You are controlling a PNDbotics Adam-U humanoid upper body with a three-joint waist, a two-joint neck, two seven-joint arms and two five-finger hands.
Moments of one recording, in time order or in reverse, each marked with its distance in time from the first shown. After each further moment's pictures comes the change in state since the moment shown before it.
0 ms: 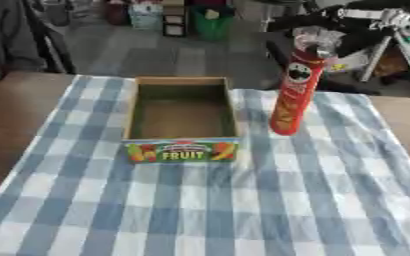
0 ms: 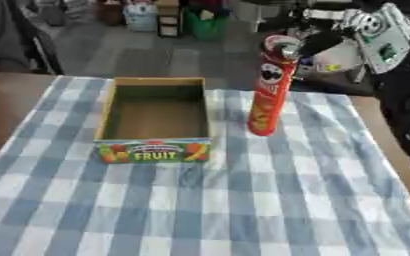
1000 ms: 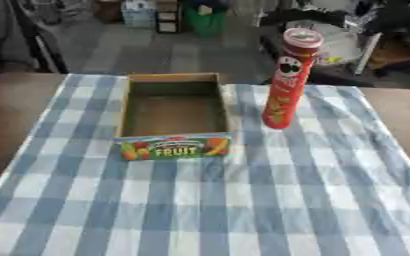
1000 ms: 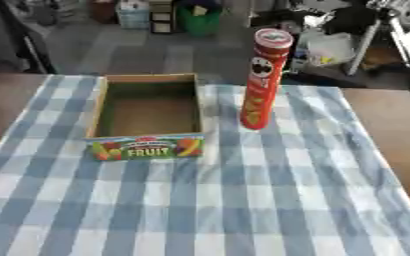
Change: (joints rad) left arm 0.005 0.000 0.006 0.000 0.000 0.001 0.008; right arm 0.052 -0.023 -0.020 -0.119 -0.246 0.007 -0.036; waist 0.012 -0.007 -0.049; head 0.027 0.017
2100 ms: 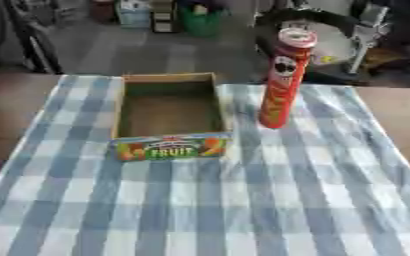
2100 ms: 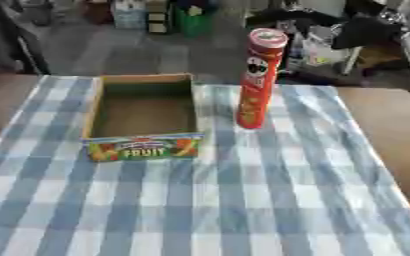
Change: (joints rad) left arm 0.000 0.000 0.000 0.000 0.000 0.000 0.001; right arm 0.249 -0.056 -0.044 -0.411 -0.154 -0.028 -0.078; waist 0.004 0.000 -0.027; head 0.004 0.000
